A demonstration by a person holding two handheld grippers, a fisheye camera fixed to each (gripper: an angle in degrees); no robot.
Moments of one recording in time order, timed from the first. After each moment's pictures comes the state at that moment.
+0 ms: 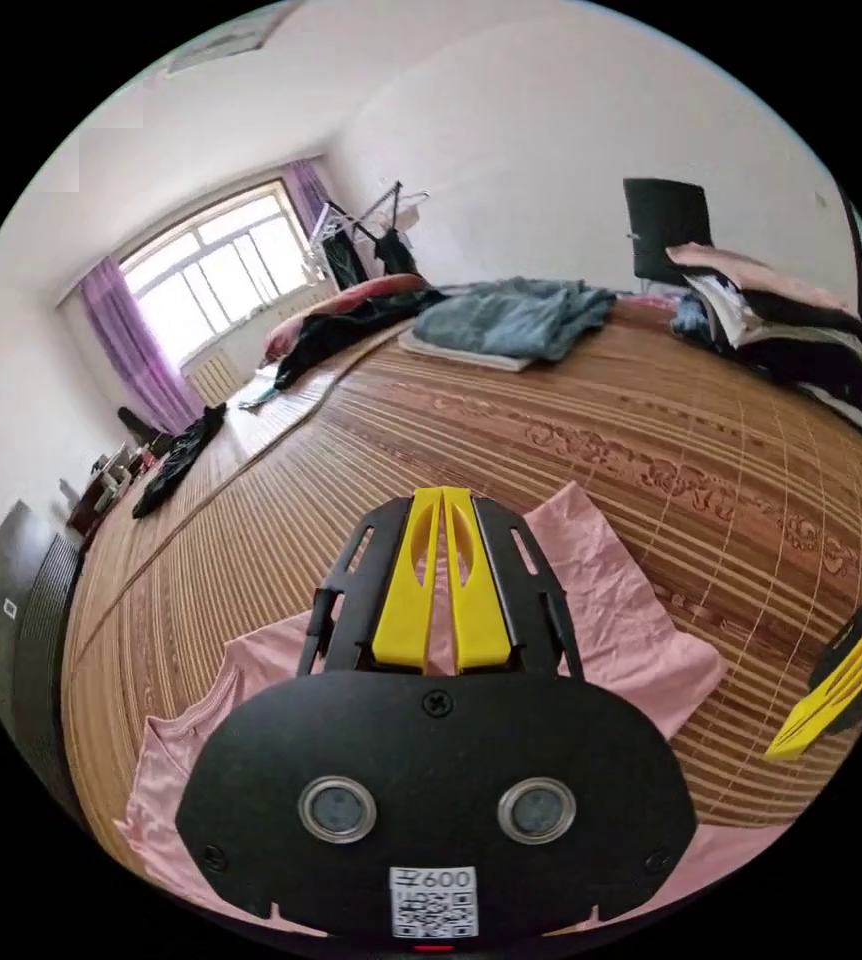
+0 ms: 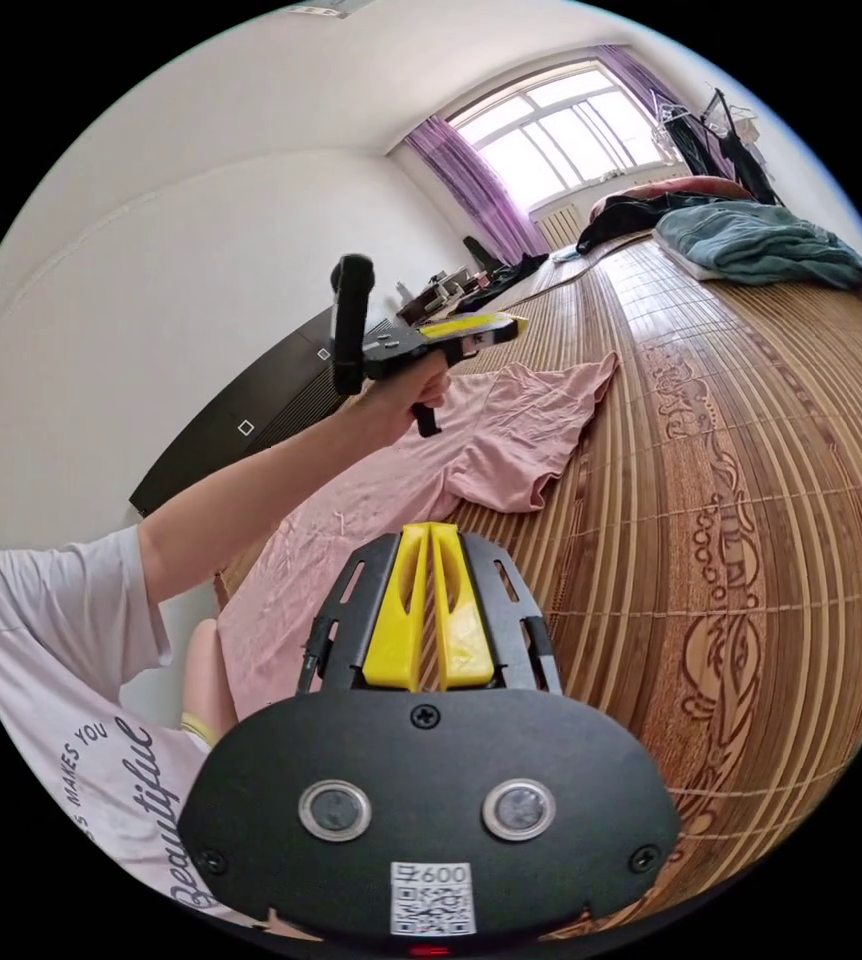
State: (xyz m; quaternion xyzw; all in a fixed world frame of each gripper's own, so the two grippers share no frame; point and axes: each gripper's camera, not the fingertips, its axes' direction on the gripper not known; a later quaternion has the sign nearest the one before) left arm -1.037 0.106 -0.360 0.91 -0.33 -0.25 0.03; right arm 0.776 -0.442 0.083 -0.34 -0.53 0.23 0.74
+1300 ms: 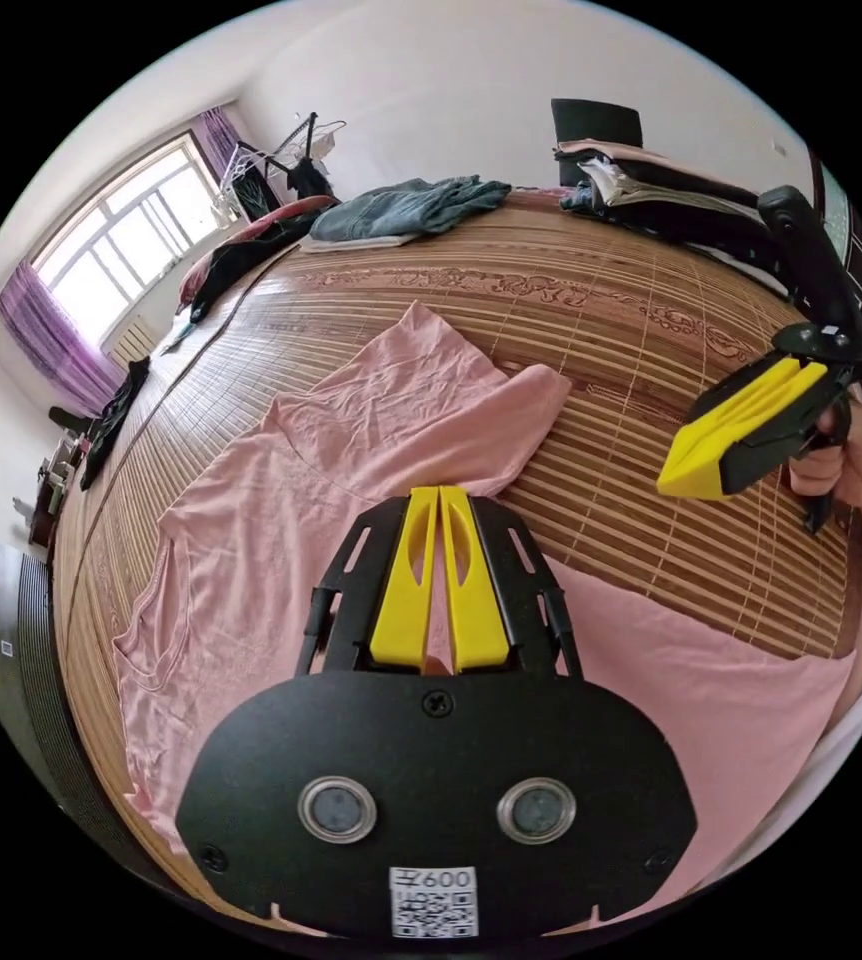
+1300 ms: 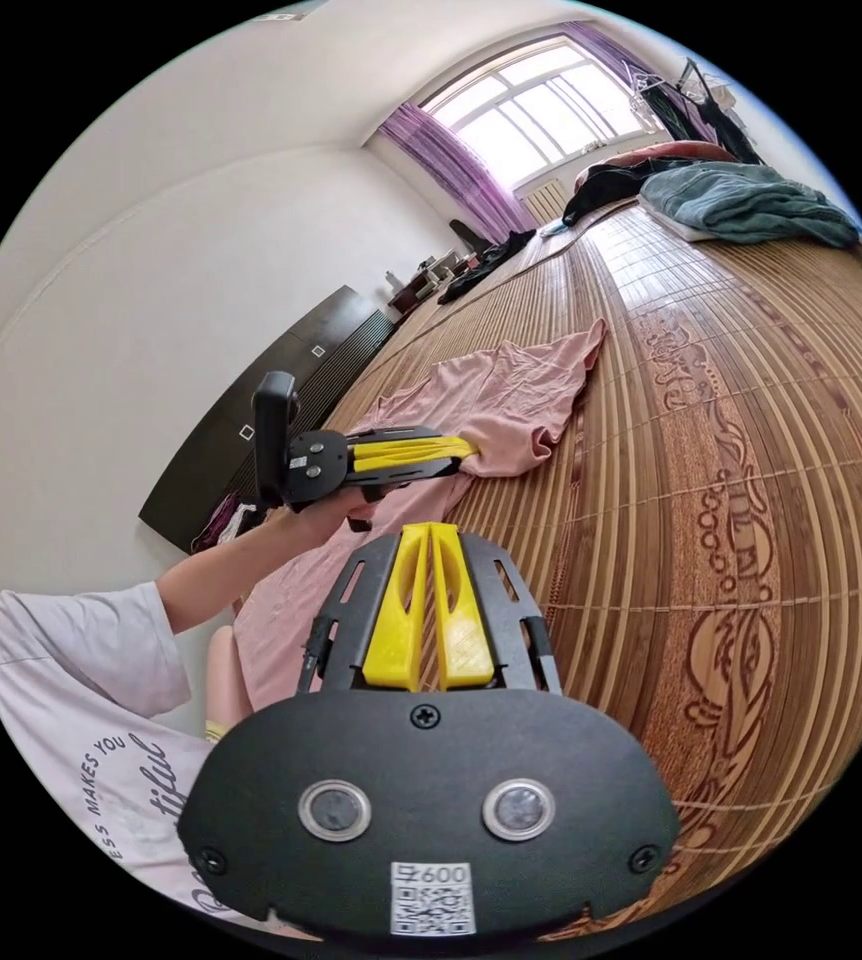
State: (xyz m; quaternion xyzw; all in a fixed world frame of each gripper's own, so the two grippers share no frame) left arm -1.173 -0.014 -0.368 0.87 -0.39 -0.21 0.21; right arm 0.790 -0.536 0.138 -0.37 -0.54 0.25 0.71
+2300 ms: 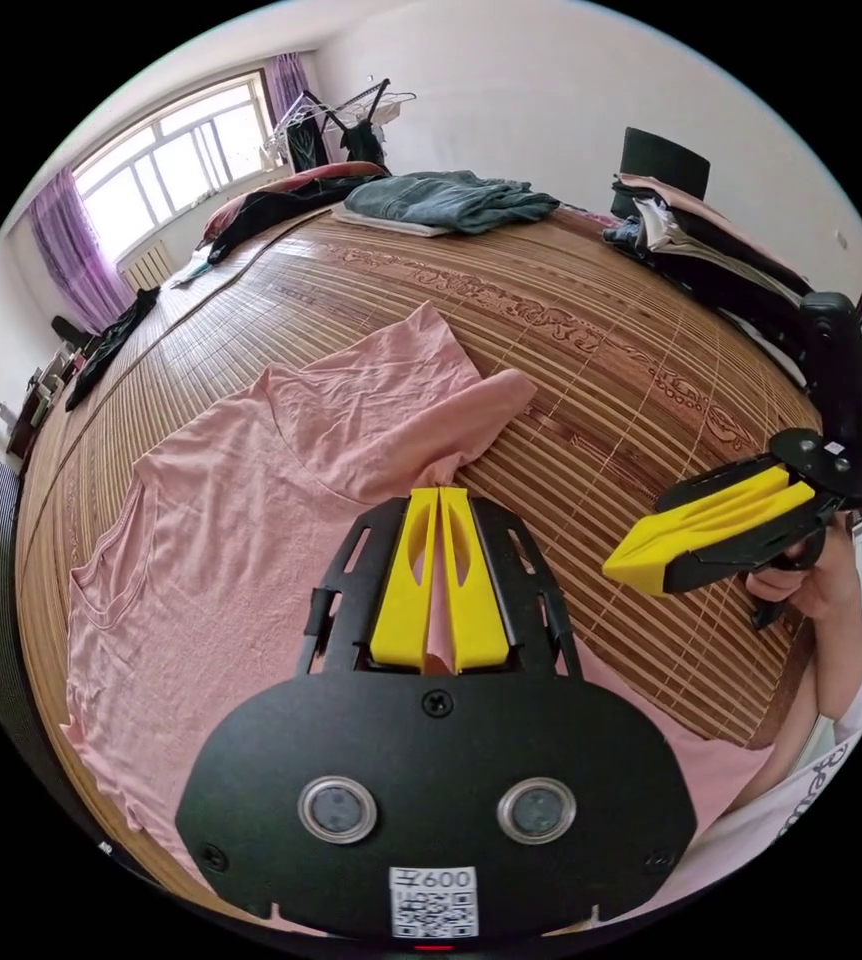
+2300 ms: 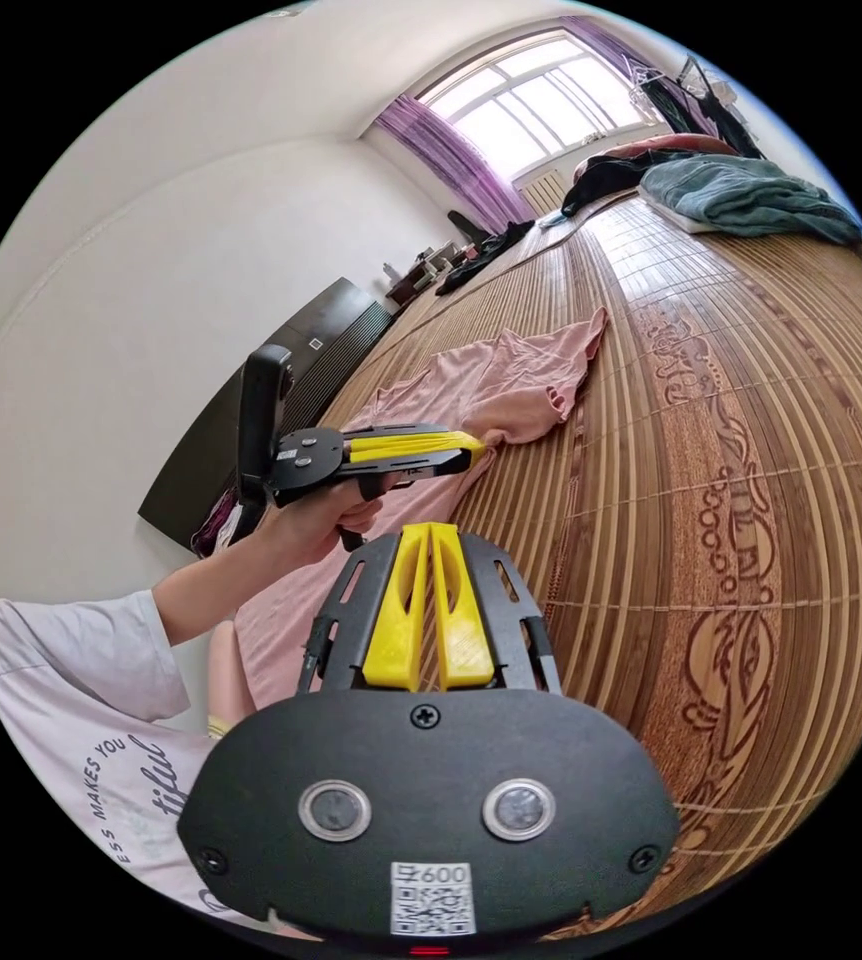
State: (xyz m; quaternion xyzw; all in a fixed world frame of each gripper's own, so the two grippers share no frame) left arm -1.066 -0.017 -0.335 0.91 -0.28 -0.21 0.21; right arm 0.823 -0.502 0.186 -0.39 -0.54 0.24 0.71
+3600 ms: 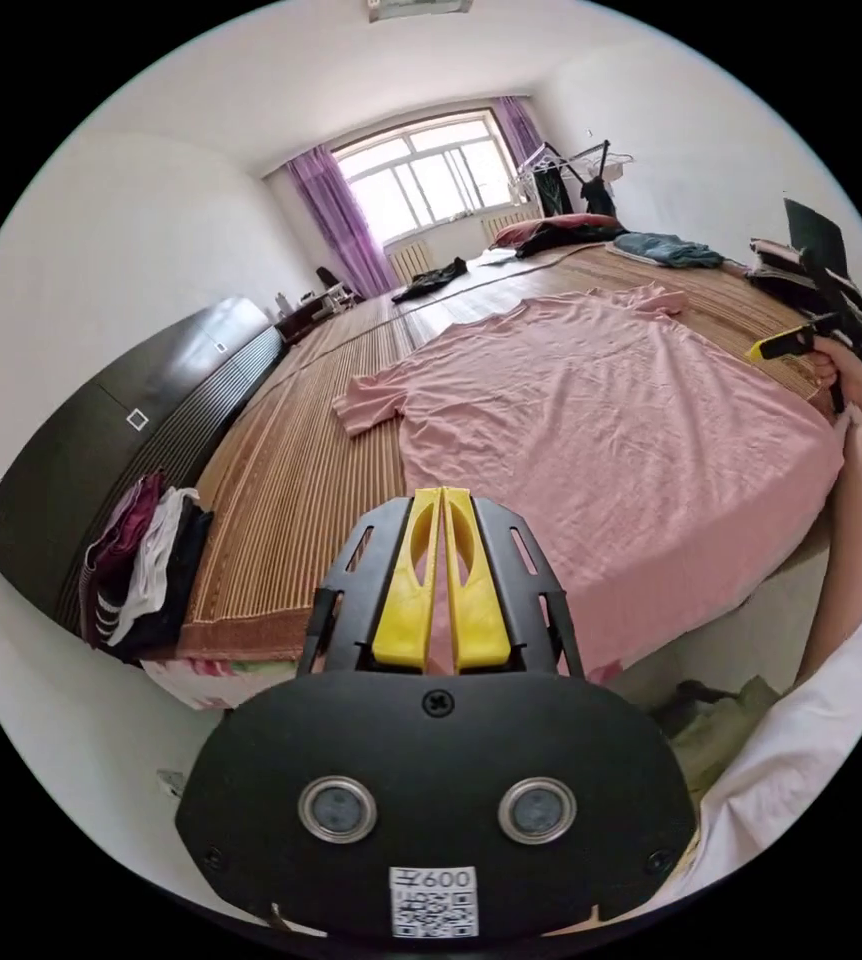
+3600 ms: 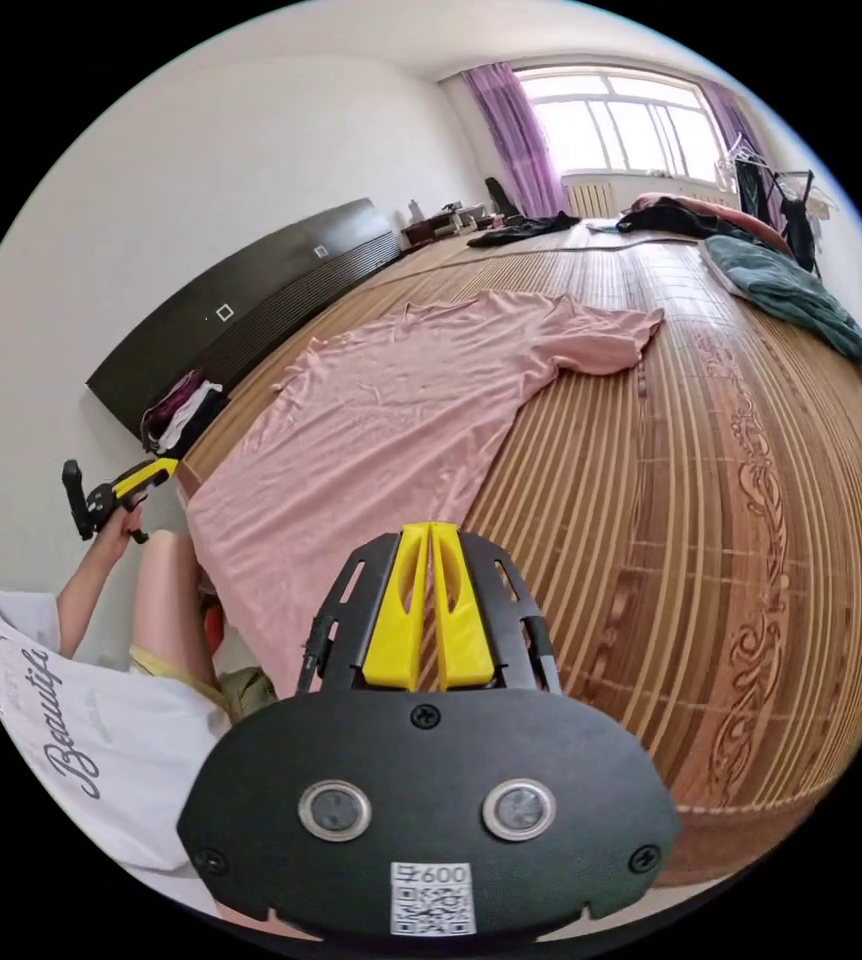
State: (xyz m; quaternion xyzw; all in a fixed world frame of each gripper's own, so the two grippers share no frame) left arm -0.837 -0.266 0.303 0.87 -0.15 -0.46 0.06; right arm 0.808 -0.280 0.070 -0.41 -0.50 0.05 0.76
